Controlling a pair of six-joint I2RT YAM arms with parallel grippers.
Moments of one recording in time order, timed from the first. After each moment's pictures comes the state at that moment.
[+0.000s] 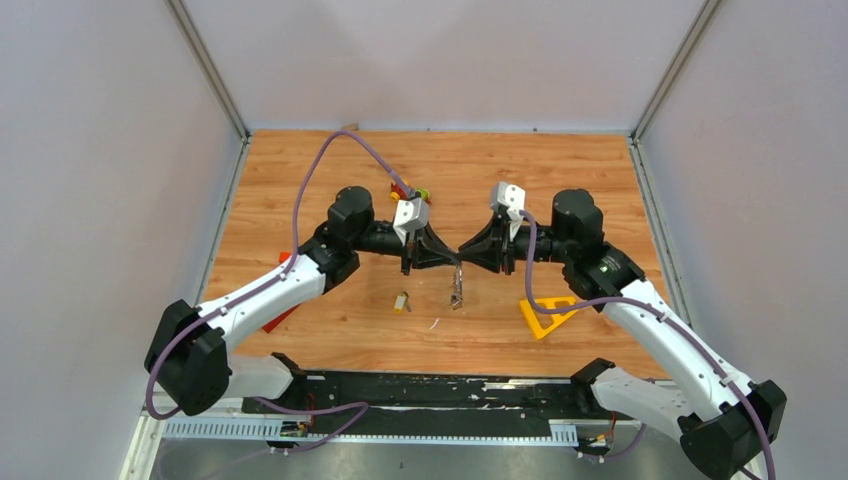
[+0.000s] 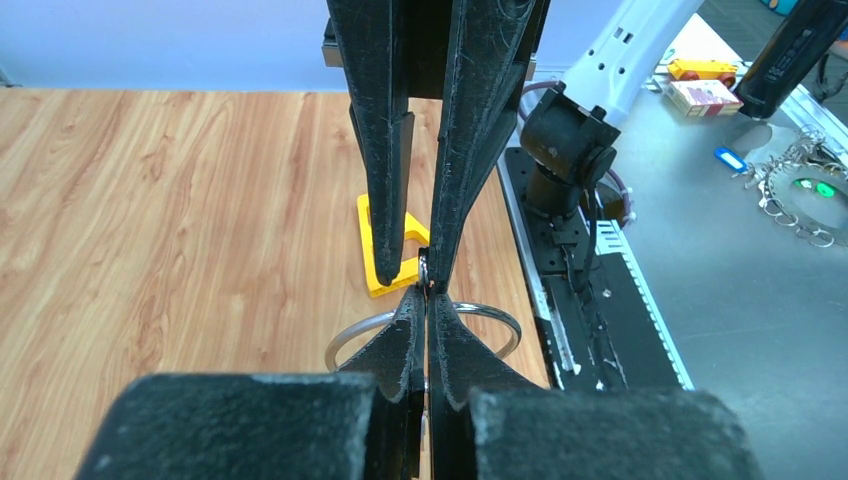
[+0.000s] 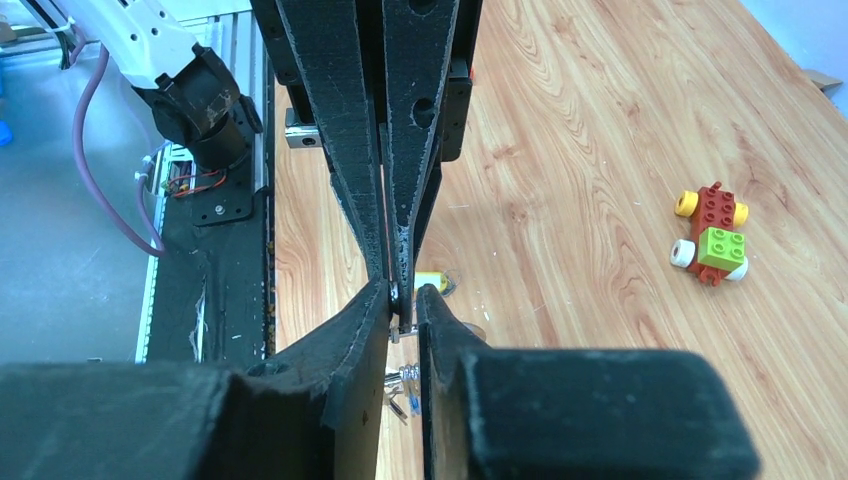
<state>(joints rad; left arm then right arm) -0.69 1.29 0.89 0.33 1.02 0.00 0.55 1.00 0.94 -0.19 -0.80 -0.15</state>
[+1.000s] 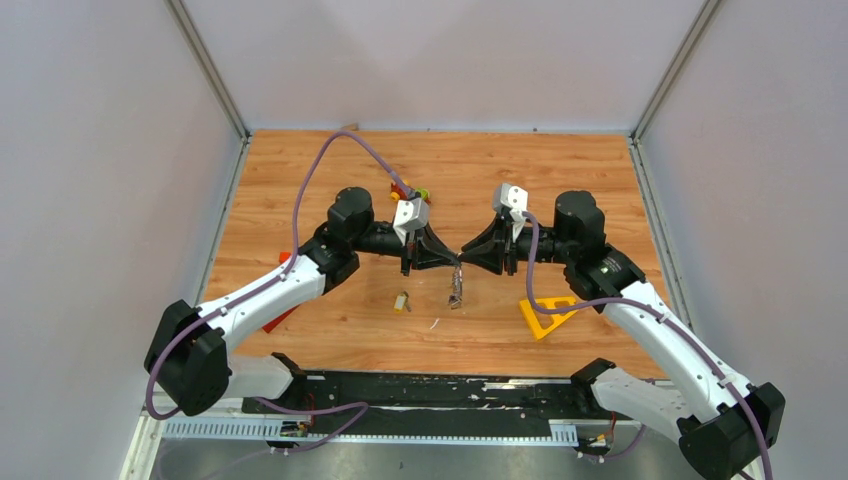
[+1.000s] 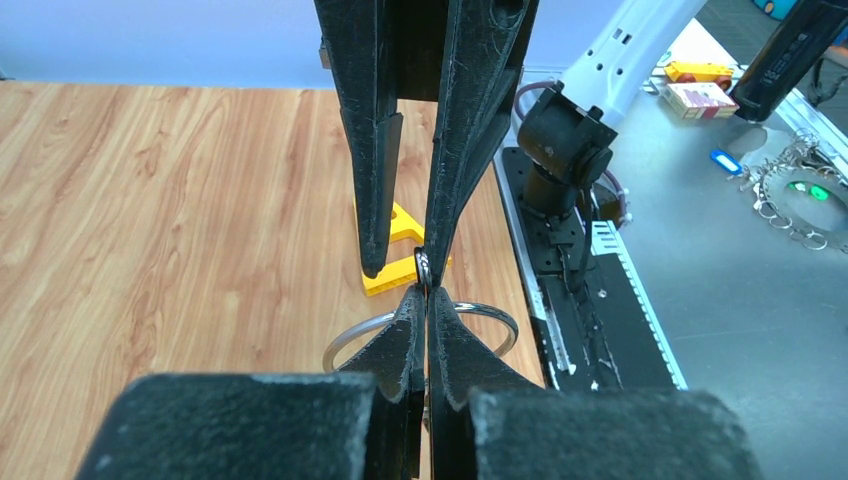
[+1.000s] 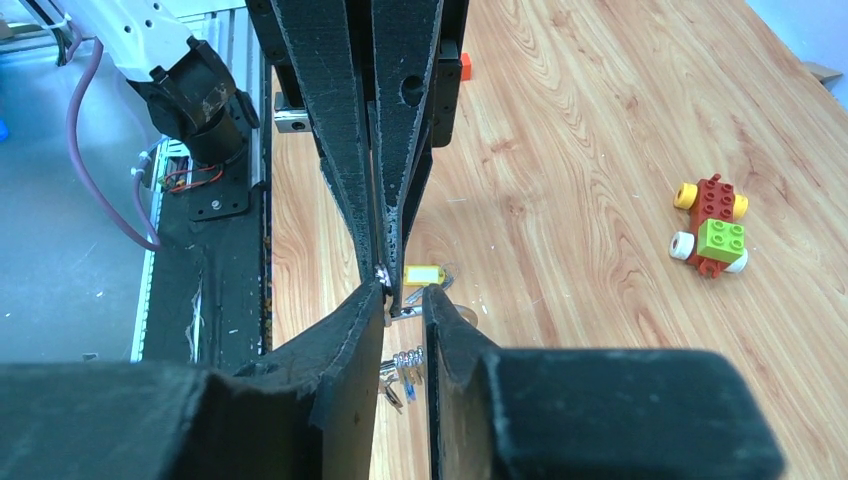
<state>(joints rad) -0.69 1.28 0.88 0.33 1.01 -0.01 0.53 0.99 0.91 -0.17 -0.82 -0.15</state>
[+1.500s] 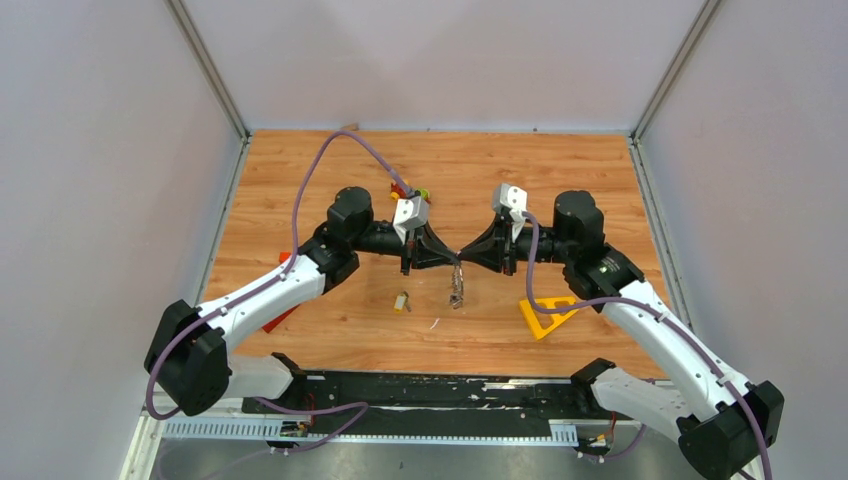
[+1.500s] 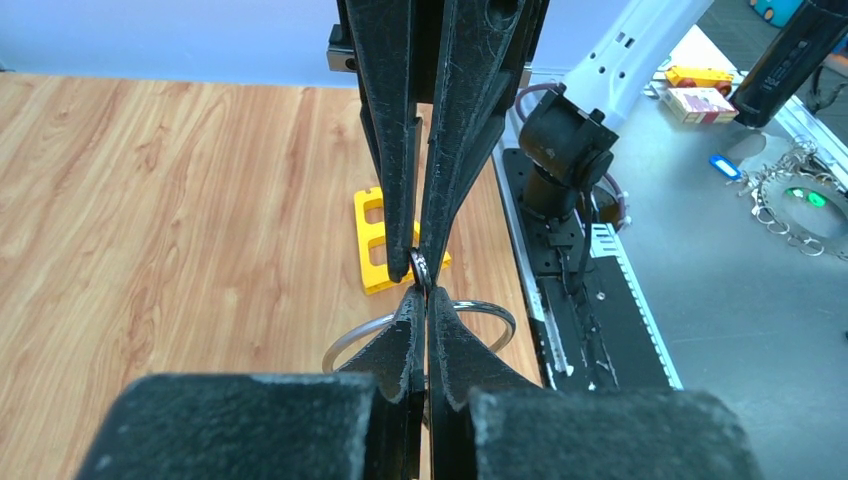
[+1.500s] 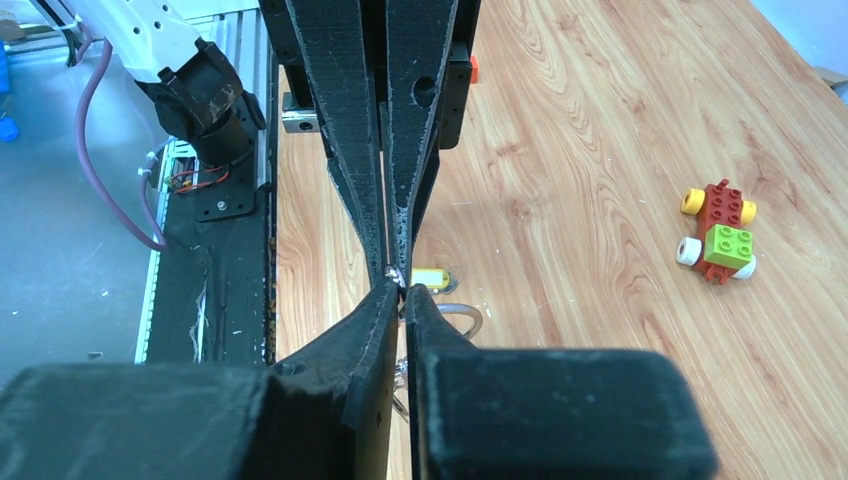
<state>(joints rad) -0.68 1.28 0.88 0.34 1.01 -0.02 0.53 0.99 0.91 -0.16 -0.84 -0.15</state>
